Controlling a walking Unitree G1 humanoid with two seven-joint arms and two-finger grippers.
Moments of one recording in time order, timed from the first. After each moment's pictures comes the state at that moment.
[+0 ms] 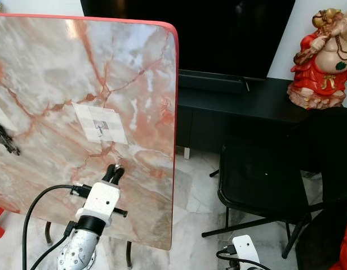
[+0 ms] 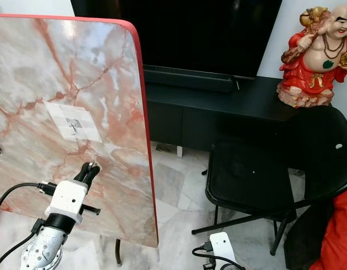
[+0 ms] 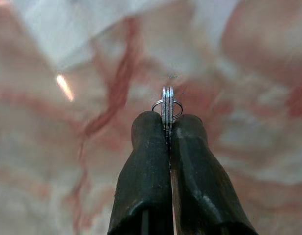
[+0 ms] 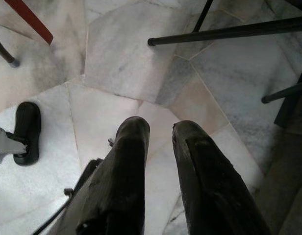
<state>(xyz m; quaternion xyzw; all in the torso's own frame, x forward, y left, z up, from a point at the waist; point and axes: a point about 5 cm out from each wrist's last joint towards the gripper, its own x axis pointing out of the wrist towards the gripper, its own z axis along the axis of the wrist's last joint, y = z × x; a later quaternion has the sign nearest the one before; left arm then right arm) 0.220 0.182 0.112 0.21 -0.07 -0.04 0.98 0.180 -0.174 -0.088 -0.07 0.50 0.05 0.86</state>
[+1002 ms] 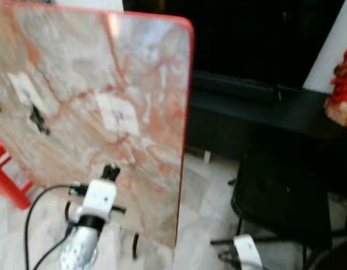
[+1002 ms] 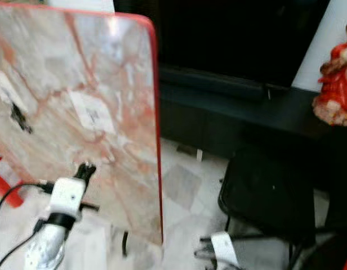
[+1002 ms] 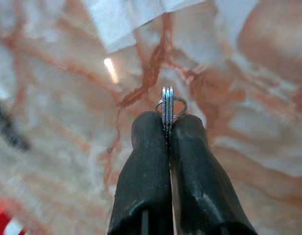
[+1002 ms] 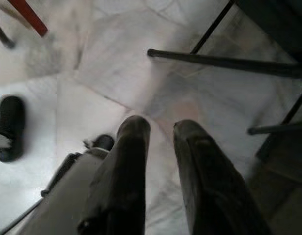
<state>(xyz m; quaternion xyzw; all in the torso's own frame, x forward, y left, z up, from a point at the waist) 0.225 0.178 0.113 0.20 -0.08 -0.03 0.98 0.174 -0.180 -0.090 -0.08 0.50 0.04 0.86</state>
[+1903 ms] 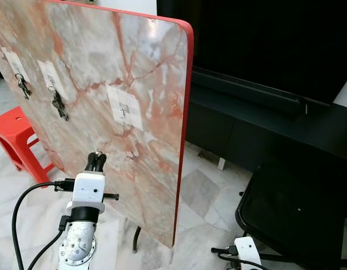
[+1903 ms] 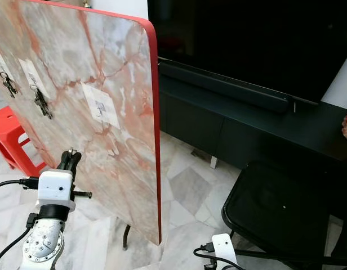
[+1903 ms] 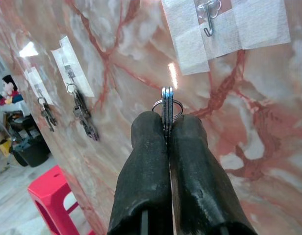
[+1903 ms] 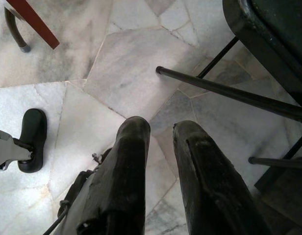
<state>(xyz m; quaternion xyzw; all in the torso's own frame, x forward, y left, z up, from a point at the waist) 0.232 0.188 0.131 0.17 -0.13 0.06 0.97 0.180 -0.173 -0.088 -0.06 0.49 0.04 0.87</state>
